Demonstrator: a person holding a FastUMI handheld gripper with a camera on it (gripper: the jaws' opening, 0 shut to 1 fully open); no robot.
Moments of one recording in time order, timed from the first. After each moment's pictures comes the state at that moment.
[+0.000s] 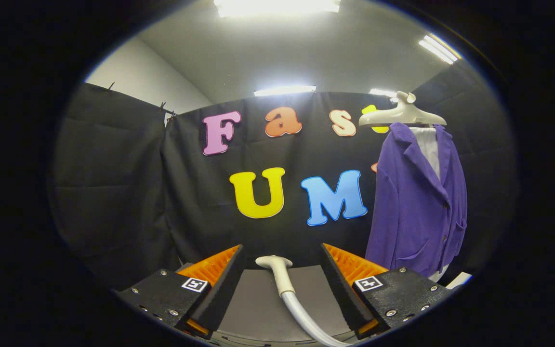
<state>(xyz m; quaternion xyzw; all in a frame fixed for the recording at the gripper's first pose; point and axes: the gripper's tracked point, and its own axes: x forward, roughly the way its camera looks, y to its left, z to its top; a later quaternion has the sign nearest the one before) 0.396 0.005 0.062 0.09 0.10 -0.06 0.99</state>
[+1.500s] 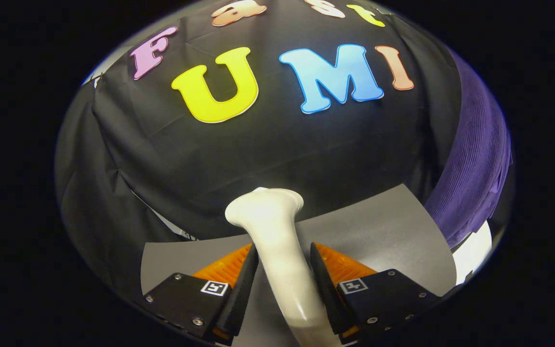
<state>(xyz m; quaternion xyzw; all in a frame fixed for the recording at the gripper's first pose) 0.549 0.031 -0.156 0.21 0.42 -0.08 0.88</state>
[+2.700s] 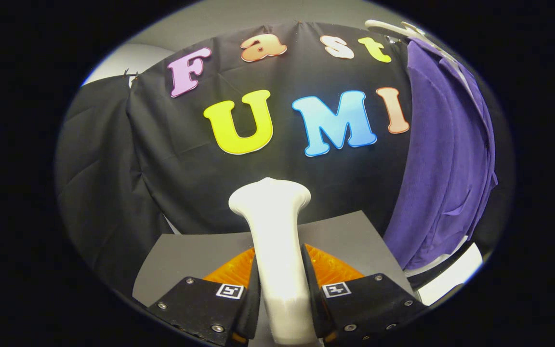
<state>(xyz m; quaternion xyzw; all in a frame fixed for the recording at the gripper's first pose) 0.457 0.007 -0.055 0.13 0.28 -0.05 0.95</state>
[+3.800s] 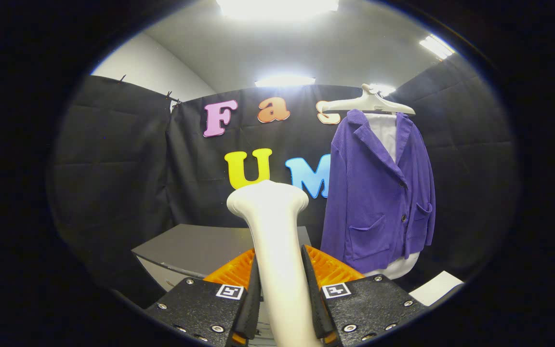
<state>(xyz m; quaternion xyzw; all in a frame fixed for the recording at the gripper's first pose) 0.194 -0.062 0.007 0.04 0.12 -0.05 0.99</state>
